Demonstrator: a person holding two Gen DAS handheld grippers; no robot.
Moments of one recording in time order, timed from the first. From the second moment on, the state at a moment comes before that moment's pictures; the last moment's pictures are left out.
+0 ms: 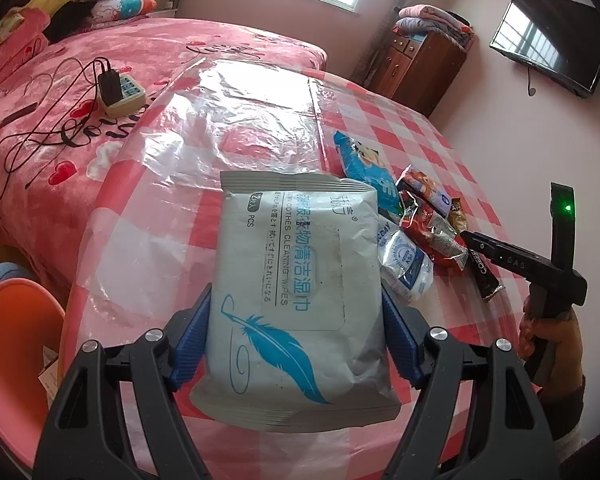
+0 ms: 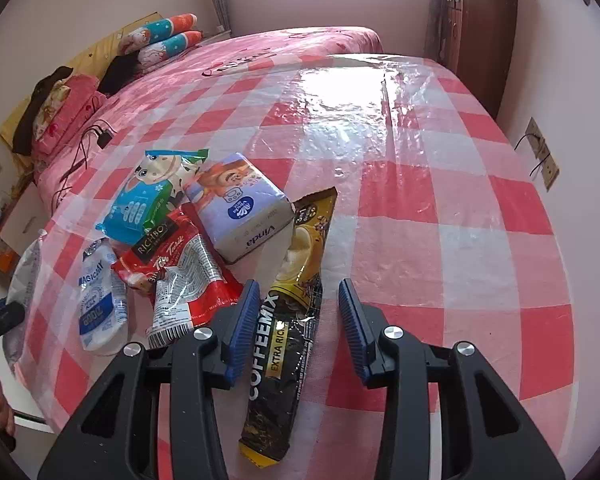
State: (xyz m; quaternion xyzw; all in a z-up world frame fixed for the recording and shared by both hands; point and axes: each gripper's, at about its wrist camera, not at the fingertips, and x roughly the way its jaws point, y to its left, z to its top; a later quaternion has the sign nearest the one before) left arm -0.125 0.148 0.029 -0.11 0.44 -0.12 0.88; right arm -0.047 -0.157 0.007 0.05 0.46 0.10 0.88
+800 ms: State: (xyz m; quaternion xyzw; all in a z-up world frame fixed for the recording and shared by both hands) left arm -0.136 0.165 0.026 -0.13 0.42 -0.15 0.88; right arm -0.060 -0.149 0.002 0.02 0.43 0.10 0.89
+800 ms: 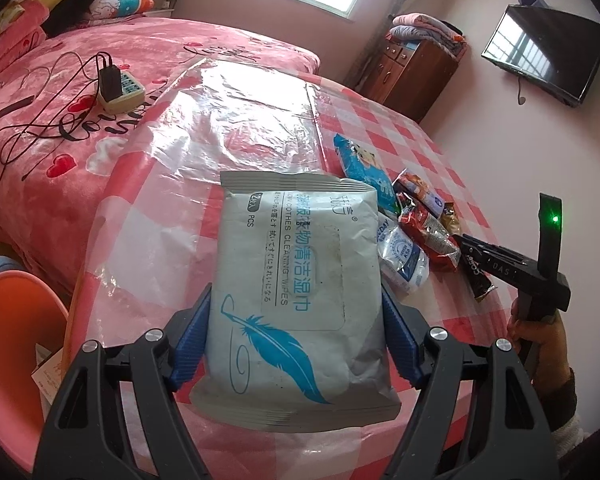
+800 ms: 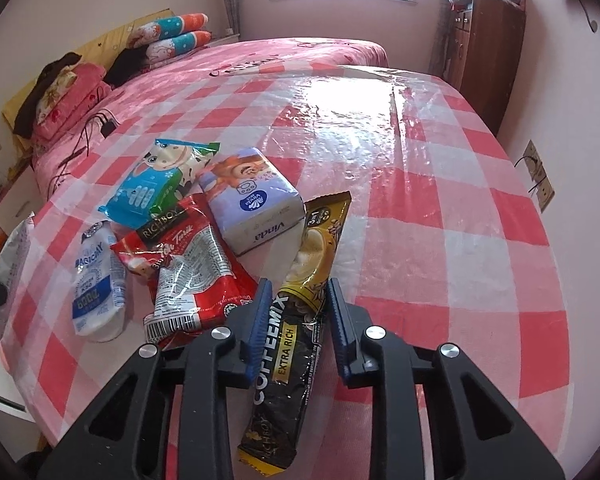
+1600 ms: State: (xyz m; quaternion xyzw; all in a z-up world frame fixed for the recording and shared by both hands) left arm -0.155 0.194 0.029 -0.16 0.40 -0.16 0.89; right arm -0.102 -0.161 0.052 0.08 0.37 0.09 0.92
